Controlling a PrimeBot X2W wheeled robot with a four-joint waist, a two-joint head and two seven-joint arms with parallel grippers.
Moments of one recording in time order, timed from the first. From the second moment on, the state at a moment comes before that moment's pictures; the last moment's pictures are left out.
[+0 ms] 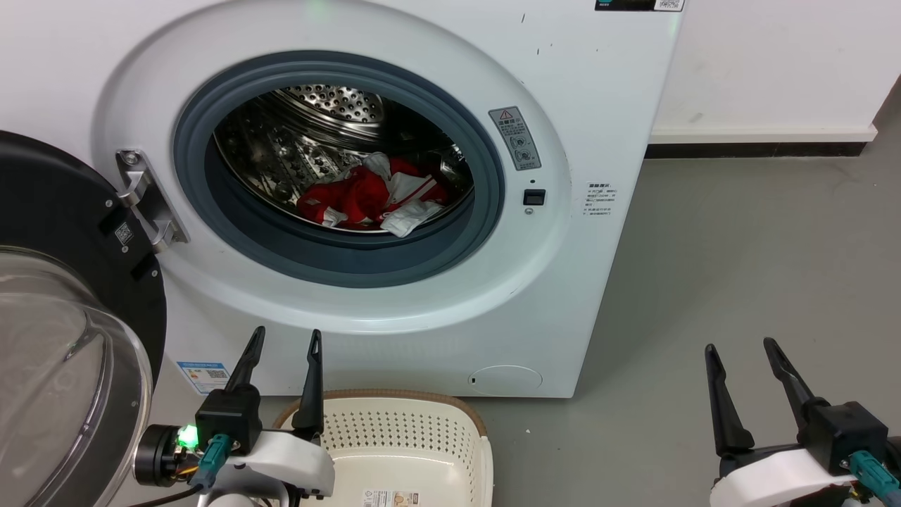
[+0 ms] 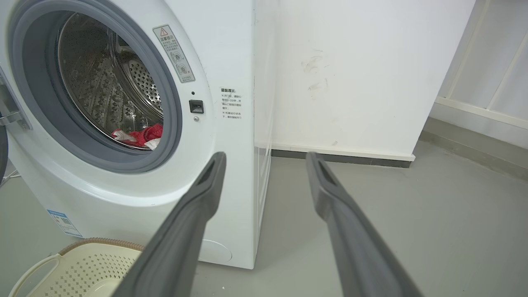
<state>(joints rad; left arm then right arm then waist) -0.08 0.08 -0.06 0.23 -0.06 -0.03 -0.26 0.07 -0.05 -0.04 0.00 0.01 0.13 -0.14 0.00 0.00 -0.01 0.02</state>
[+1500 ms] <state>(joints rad) -0.74 0.26 0.00 0.52 -0.13 -0.07 0.05 -0.14 -0.05 0.05 0.06 0.09 0.13 -0.22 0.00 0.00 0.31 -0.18</state>
